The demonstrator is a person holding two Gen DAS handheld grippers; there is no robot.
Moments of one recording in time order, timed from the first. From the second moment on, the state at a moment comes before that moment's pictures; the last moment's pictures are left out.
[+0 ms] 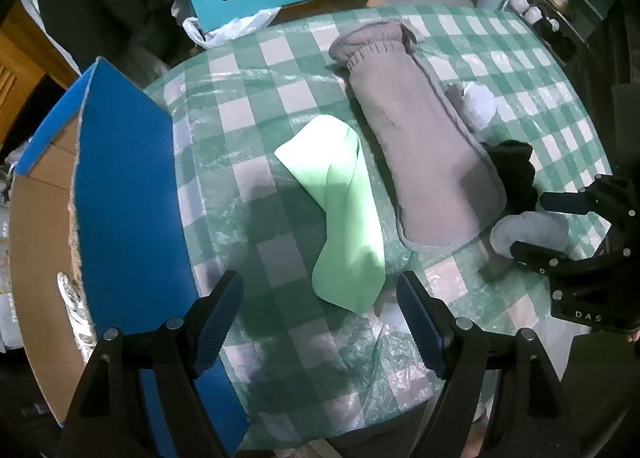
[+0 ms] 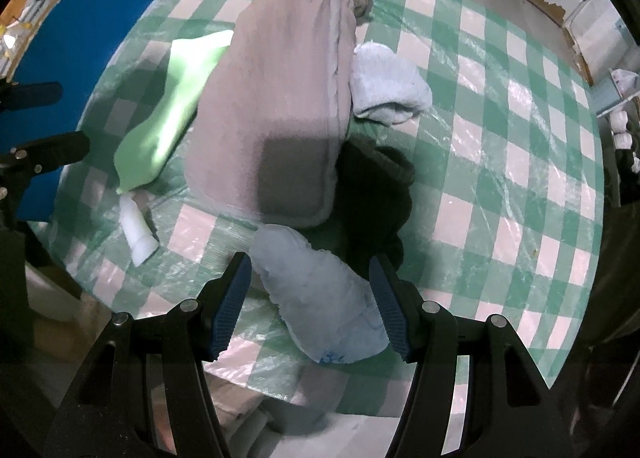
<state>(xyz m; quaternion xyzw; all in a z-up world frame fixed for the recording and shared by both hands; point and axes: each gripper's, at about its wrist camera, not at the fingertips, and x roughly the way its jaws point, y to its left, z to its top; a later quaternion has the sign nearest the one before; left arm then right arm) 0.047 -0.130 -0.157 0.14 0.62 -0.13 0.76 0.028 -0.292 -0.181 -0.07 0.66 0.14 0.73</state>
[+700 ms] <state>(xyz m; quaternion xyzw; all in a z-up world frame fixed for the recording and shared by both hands) 0.062 -0.136 -0.179 0.14 0.64 -0.12 0.75 0.018 -0.273 -0.195 -0.09 0.67 0.15 0.72</state>
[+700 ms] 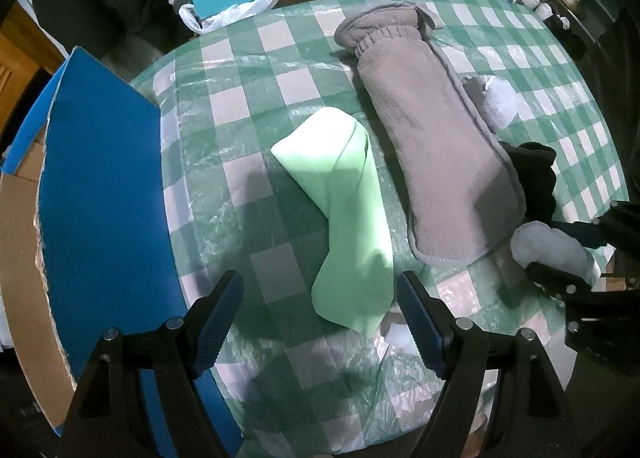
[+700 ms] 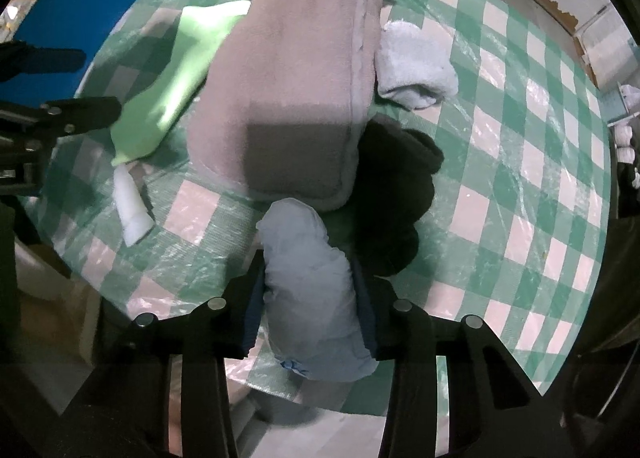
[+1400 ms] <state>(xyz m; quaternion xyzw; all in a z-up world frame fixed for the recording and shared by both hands) 0.091 -0.148 -0.198 0.13 0.65 -0.09 0.75 0.053 -0.297 -0.157 0.00 0.63 0.10 0.77</state>
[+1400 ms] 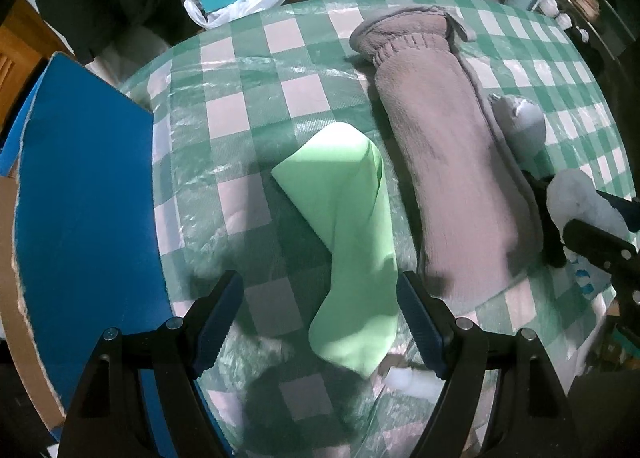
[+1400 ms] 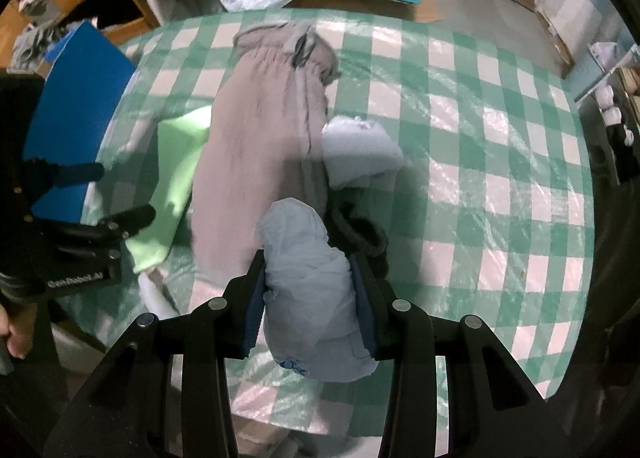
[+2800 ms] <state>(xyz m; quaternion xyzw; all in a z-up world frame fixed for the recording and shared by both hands) 0.109 -0.169 -0.223 0.14 0.63 -0.10 0.76 0.064 -0.303 -0.142 0.03 0.62 0.11 0.77</state>
